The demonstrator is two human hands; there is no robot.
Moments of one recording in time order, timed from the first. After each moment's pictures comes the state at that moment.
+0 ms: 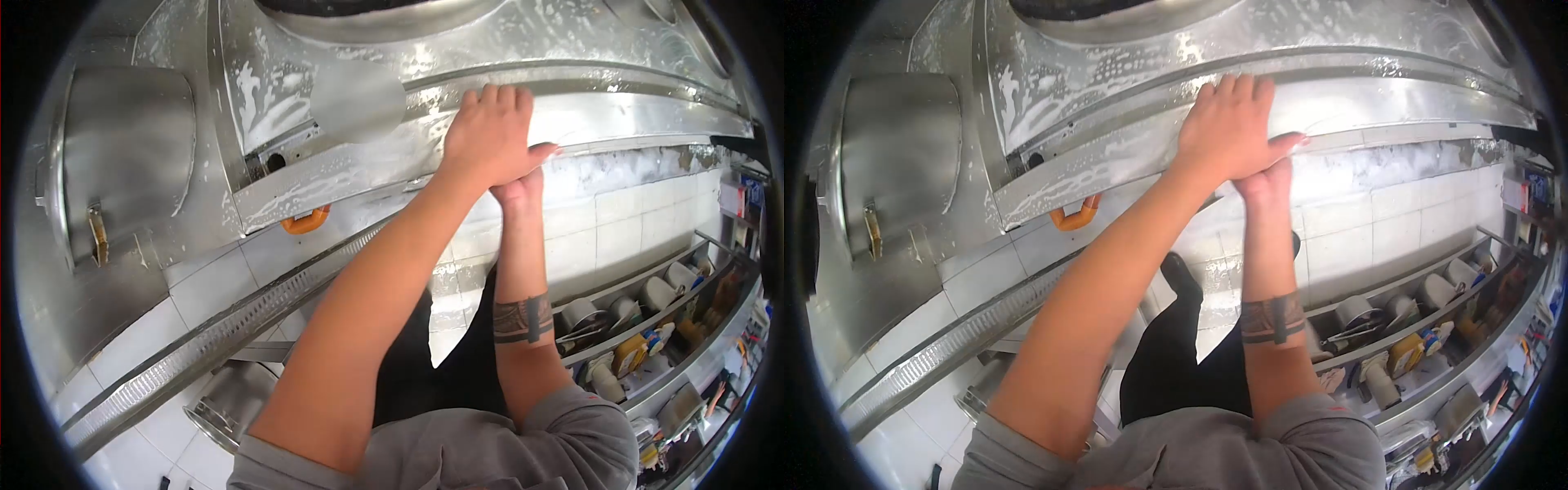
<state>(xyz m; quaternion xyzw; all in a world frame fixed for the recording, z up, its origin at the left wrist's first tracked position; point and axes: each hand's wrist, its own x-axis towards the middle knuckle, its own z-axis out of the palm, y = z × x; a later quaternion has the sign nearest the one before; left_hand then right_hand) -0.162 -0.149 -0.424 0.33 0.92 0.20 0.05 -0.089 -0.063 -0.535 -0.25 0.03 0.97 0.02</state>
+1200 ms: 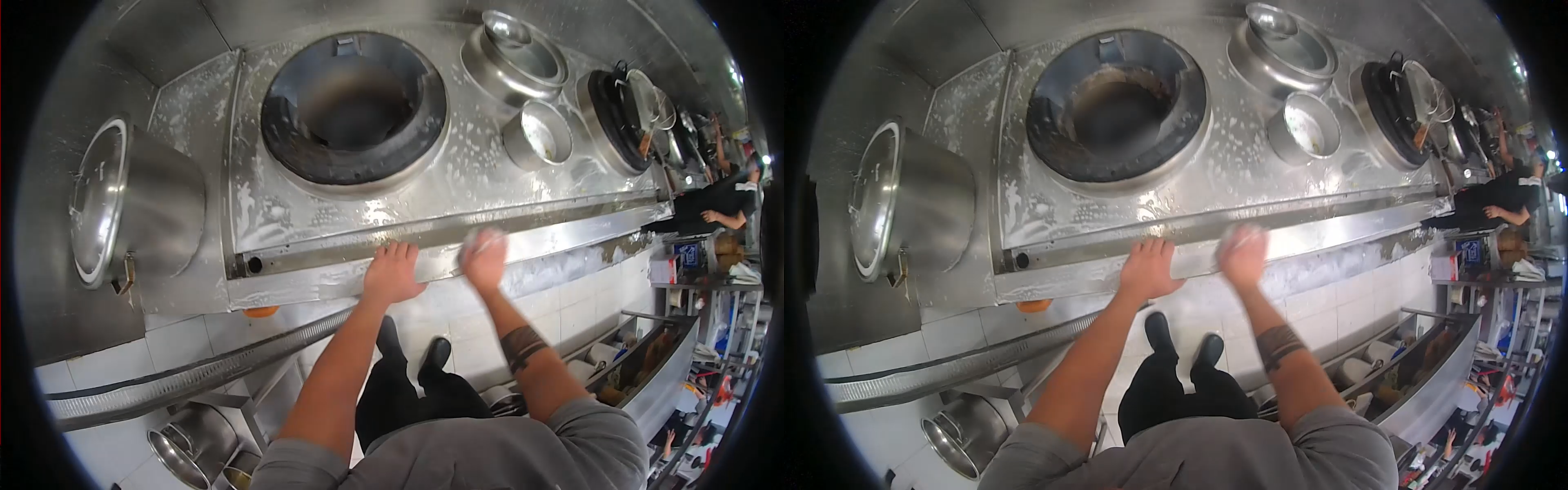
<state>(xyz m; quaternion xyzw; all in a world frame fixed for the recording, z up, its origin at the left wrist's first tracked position) -0.169 -0.140 -0.390 0.28 0.94 0.16 0.10 -0.146 0.109 -0.449 -0.01 -0.98 0.03 0.22</state>
